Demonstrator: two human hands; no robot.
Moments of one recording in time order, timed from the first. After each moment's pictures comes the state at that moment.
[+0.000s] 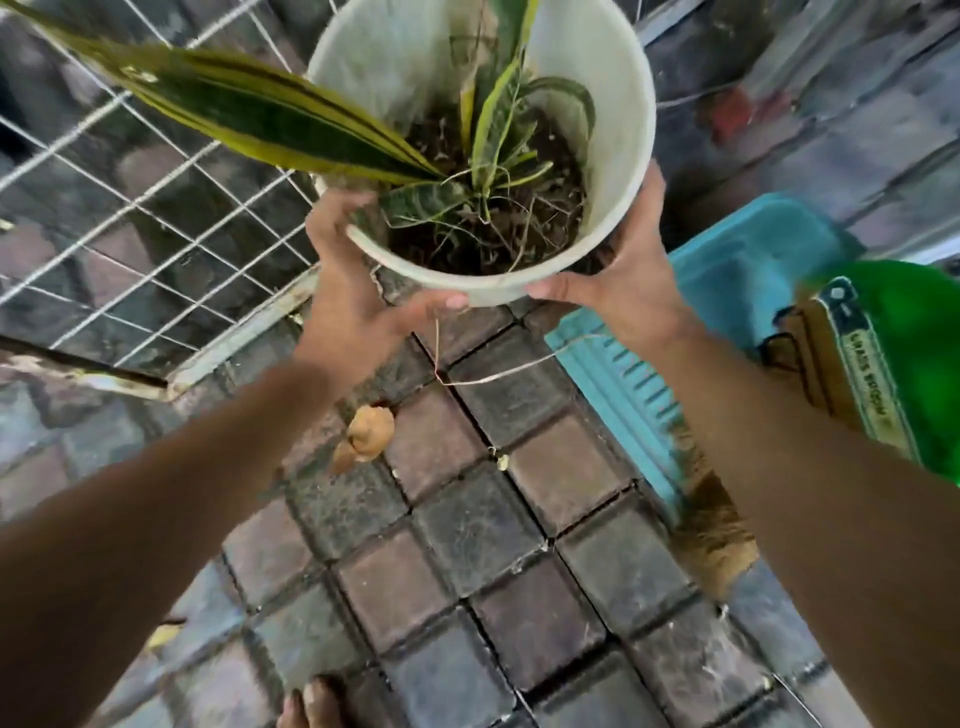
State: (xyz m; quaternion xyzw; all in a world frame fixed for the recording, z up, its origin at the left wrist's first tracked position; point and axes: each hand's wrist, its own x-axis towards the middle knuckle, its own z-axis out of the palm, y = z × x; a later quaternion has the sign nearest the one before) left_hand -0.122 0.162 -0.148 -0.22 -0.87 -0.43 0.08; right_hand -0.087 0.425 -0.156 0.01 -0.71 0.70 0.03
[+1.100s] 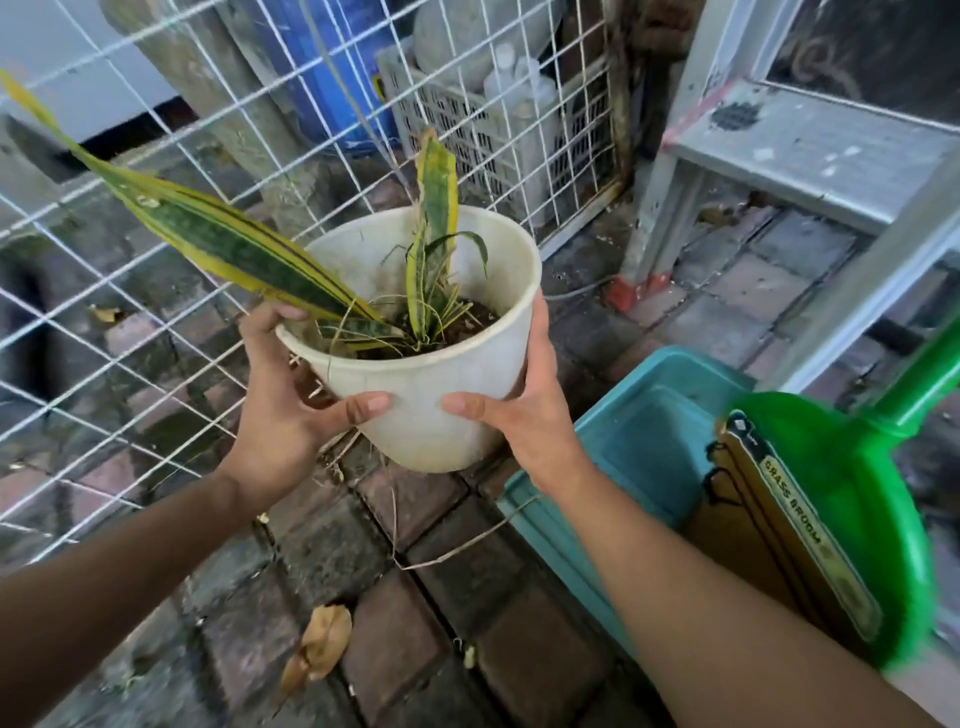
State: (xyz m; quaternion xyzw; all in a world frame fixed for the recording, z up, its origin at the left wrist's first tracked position) left_hand -0.168 0.192 -0.092 -0.23 -0.79 -0.57 0.01; right_hand -0.119 0.413 -0.161 -0.04 -0.63 0.77 0.15
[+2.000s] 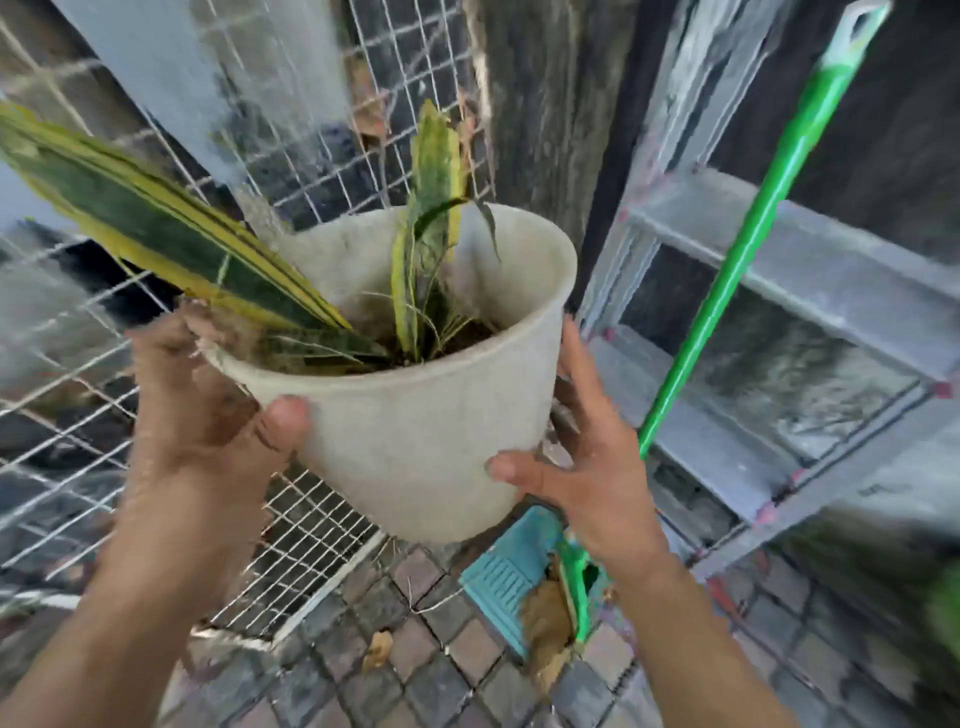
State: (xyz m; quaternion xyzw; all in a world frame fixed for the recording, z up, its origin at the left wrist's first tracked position) left_hand -0.100 0.222 0.545 -0.12 -0.69 -0.72 -0.04; right_hand -0.003 0.478 0.496 0.00 -0.66 0.72 0.20
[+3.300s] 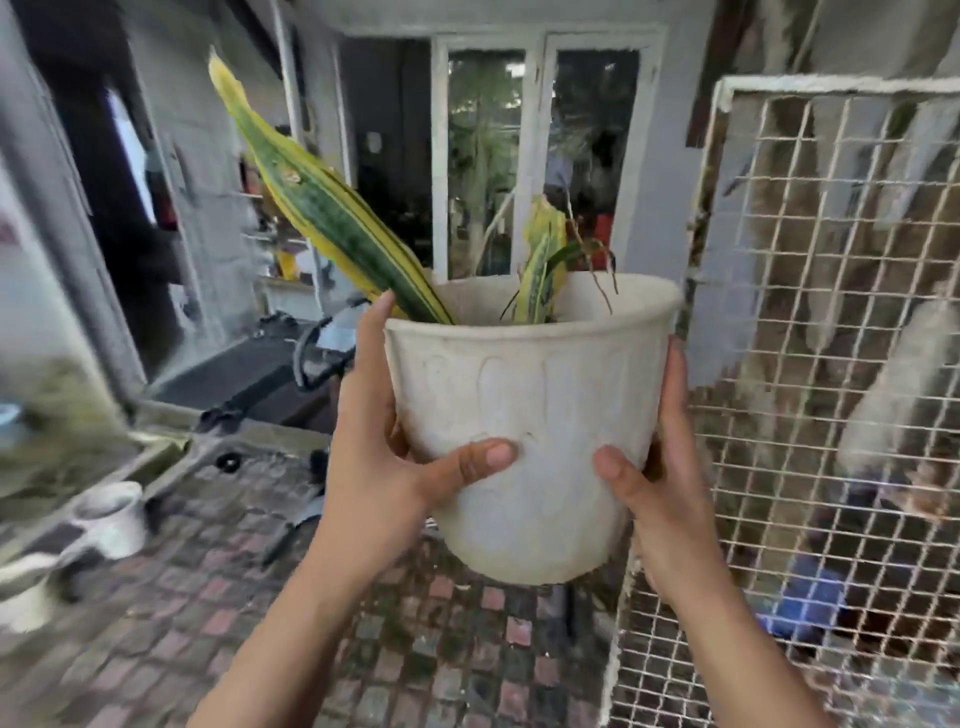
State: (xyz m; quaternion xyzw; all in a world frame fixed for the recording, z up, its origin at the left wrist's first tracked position) left_hand 0.281 -0.265 0.976 -0.04 -0.68 -0.56 0.47; right_hand 0.143 -0.090 0.943 0.39 -0.58 0.71 0.05
